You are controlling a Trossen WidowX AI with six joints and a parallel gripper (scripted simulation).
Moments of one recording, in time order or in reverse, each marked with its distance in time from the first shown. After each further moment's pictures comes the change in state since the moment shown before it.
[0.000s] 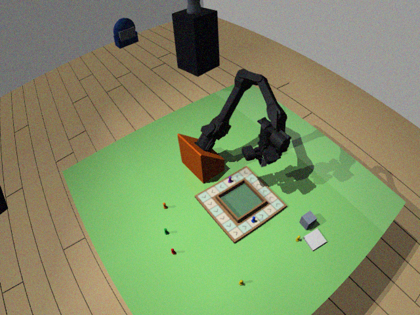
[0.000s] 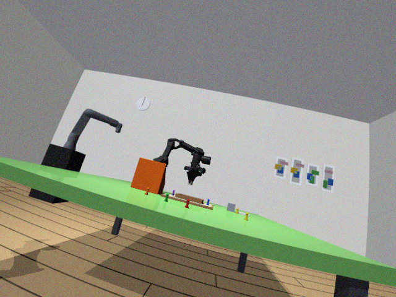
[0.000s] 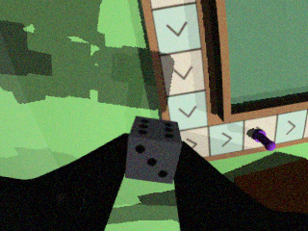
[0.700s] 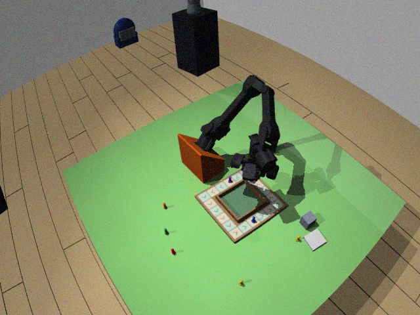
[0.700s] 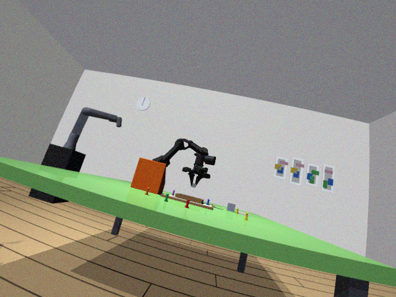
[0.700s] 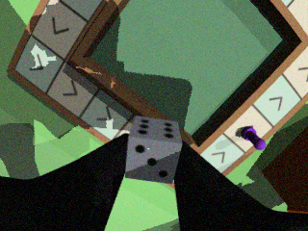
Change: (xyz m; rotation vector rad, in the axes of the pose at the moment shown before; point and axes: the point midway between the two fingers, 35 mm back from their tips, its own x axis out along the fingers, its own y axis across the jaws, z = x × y) arm 0.016 -0.068 0.059 0.705 0.004 -0.002
